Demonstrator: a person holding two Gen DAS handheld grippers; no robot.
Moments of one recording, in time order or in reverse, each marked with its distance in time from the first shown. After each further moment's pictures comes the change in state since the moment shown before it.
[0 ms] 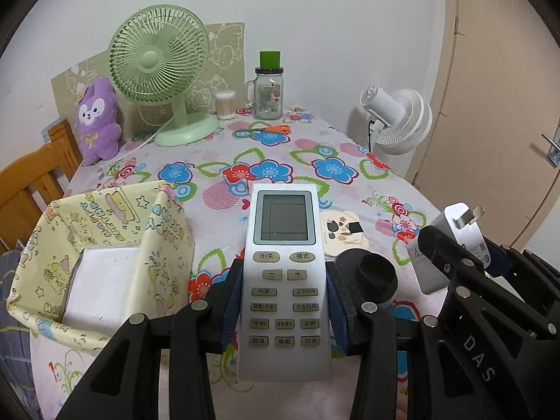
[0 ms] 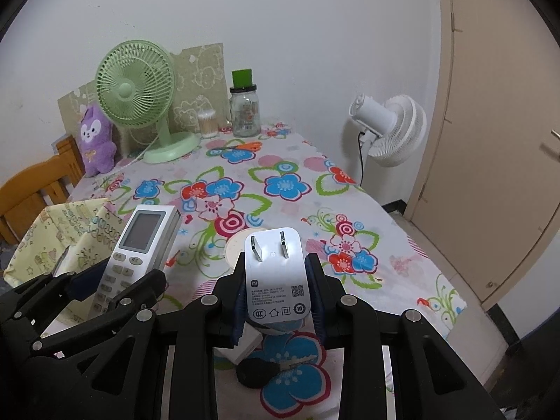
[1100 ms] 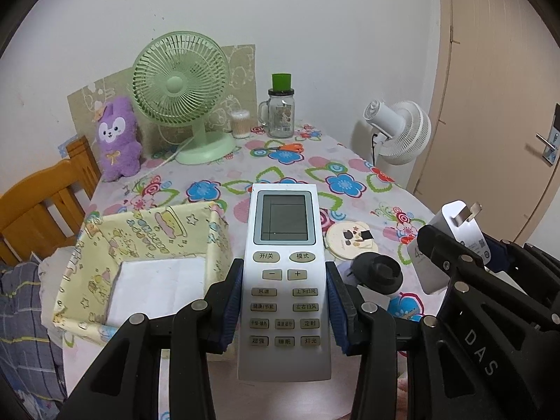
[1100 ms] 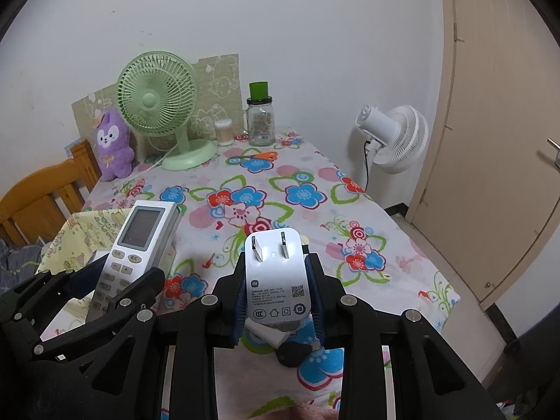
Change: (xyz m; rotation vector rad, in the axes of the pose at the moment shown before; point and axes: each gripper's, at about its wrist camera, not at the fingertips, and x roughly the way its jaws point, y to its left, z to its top) left arm -0.049 0.027 0.005 0.028 -0.047 0.023; right arm -0.042 0.038 0.015 -0.009 -0.003 0.006
